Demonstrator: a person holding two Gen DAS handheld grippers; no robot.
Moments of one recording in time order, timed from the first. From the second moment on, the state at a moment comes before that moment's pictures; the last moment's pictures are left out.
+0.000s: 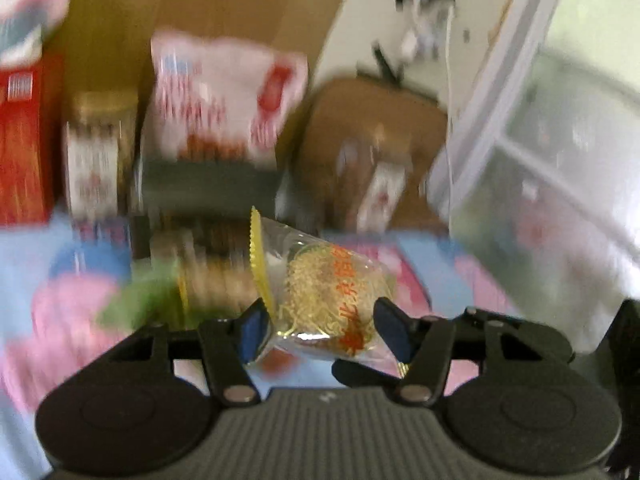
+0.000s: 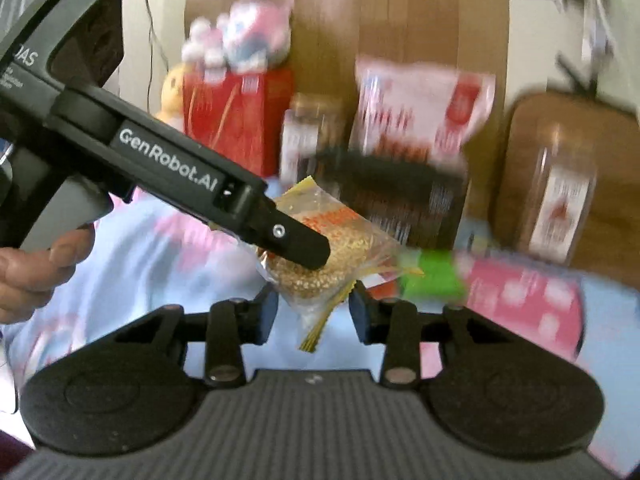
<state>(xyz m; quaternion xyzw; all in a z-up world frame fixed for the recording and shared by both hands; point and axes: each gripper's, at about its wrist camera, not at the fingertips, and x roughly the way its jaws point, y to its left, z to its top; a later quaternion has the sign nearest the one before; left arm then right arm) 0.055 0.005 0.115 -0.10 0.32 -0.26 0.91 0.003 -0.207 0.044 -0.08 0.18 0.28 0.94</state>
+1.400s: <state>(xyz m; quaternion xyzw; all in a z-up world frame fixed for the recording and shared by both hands) 0.083 0.037 0.039 -0.04 0.40 -0.14 0.90 0.112 -0.212 0.006 0.14 0.32 0.29 0.89</state>
